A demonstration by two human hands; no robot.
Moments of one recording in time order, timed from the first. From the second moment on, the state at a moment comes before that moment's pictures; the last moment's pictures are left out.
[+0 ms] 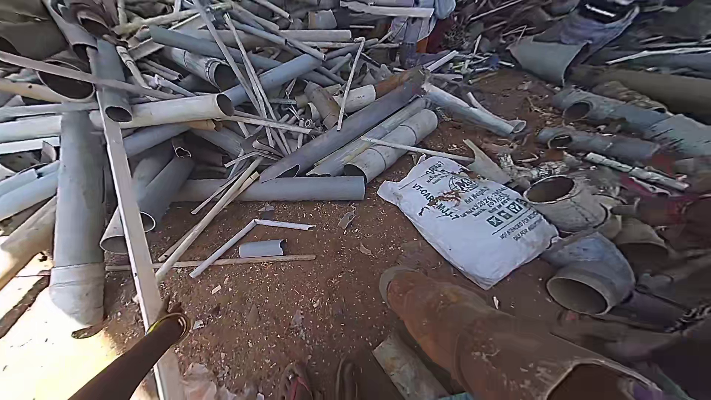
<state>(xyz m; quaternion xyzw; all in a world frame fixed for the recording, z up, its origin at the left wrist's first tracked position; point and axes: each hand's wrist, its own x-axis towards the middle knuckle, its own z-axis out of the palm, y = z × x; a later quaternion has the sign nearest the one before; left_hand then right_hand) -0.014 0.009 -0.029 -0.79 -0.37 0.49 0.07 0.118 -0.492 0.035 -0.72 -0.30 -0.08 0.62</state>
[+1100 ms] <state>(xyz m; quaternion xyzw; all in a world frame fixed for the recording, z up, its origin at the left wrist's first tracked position) 0.084 -0.290 0.067 -0.91 0.20 -0.35 -0.05 0.133 -0.440 0.059 -0.69 -0.16 -0.14 0.70</state>
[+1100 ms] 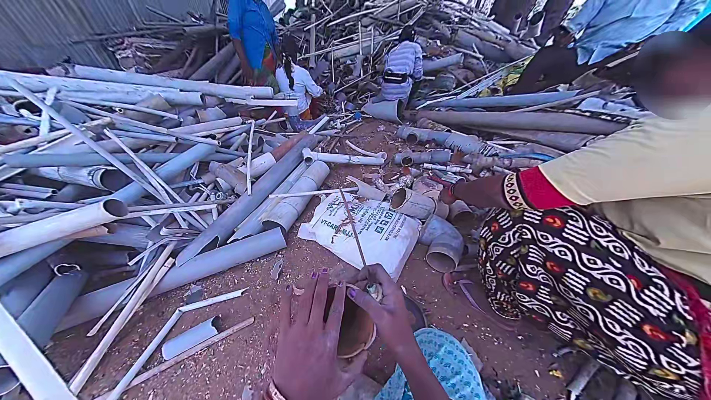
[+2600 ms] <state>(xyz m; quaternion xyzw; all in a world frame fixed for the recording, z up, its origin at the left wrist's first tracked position) 0.144 -0.171 0.047 -0.91 0.12 -0.30 -0.27 0.127 -0.378 0.028 -0.89 -0.10 0.35 0.28</state>
